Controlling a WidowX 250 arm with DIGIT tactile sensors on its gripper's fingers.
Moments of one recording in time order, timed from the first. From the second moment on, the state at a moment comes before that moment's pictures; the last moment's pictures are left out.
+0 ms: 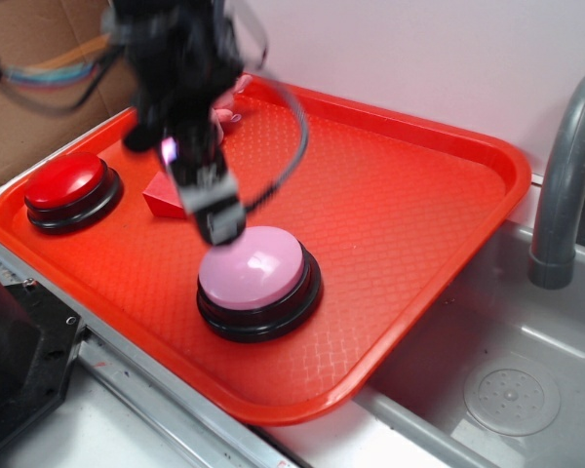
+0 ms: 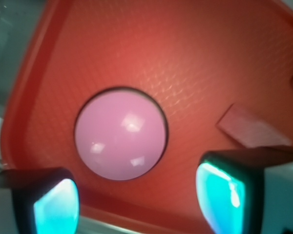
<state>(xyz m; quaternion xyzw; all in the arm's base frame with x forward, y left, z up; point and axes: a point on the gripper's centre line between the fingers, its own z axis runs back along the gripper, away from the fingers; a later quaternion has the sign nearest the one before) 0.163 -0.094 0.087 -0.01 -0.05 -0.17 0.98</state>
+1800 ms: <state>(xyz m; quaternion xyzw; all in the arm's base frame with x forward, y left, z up) 0.186 -0.093 0.141 0.01 -0.01 -0.16 0.99</state>
